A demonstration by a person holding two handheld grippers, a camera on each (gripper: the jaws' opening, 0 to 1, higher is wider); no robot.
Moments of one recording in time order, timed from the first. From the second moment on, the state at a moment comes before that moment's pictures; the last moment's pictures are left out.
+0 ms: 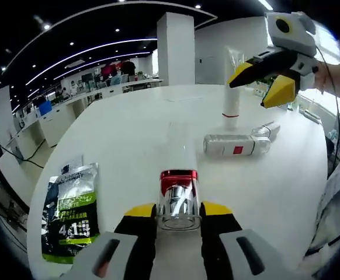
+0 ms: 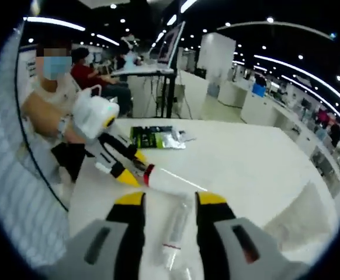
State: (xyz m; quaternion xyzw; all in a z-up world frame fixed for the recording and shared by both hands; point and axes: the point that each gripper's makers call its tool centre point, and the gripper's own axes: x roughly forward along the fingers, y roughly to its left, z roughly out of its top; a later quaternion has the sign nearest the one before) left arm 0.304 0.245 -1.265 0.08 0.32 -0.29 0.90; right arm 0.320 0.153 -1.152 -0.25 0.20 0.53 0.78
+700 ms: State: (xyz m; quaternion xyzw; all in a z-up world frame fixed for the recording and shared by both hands) left arm 0.288 0.258 -1.263 0.09 0.30 -0.33 0.89; right arm 0.355 0.201 -1.227 -0.54 0.23 0.62 0.52
